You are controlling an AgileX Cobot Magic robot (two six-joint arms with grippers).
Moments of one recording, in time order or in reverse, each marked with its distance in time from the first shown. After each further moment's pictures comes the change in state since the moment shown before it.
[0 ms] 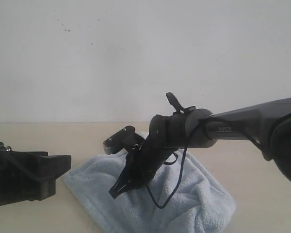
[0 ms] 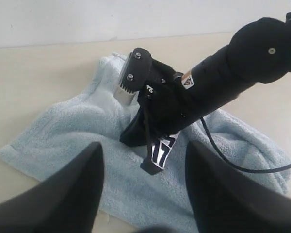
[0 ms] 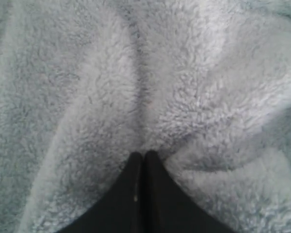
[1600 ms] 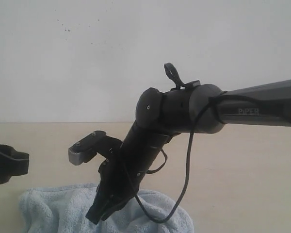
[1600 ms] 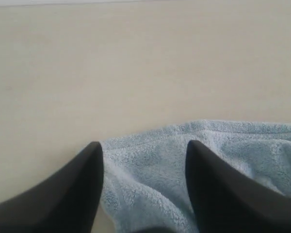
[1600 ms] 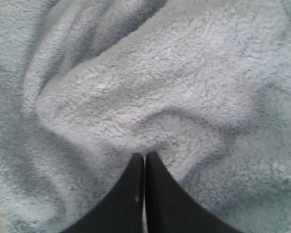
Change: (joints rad) left arm 0.277 0.114 -0.107 0.002 0.216 0.117; right arm 0.100 -0.209 0.082 0.189 0.358 -0.215
